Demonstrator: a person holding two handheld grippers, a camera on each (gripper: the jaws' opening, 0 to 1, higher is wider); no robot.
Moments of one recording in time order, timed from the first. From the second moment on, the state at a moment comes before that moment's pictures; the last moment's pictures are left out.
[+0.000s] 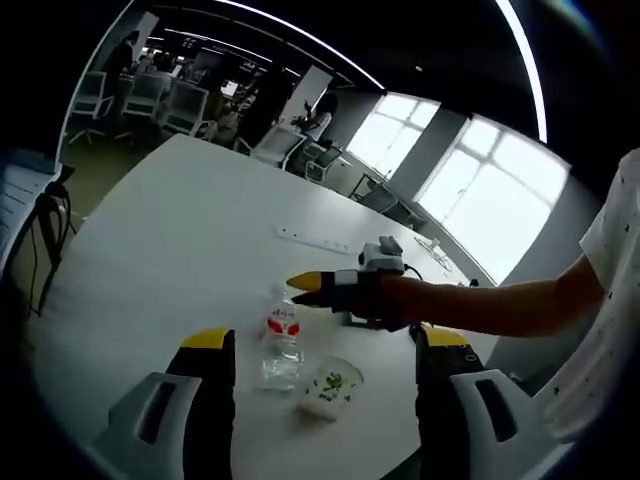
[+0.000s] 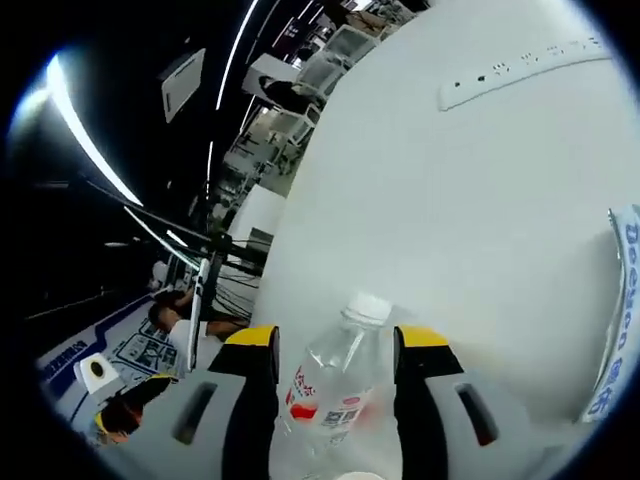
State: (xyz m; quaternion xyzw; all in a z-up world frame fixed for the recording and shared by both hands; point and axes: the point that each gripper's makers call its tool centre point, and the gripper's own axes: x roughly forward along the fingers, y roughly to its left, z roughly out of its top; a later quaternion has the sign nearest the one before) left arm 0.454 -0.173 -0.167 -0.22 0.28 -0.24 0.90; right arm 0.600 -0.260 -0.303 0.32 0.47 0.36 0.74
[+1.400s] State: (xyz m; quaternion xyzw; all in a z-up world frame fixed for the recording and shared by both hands) left arm 0.464 -0.171 -0.215 -0.24 0.30 -0.27 0.89; right arm 0.602 -0.231 -0.321 0.40 0.45 0.34 0.72
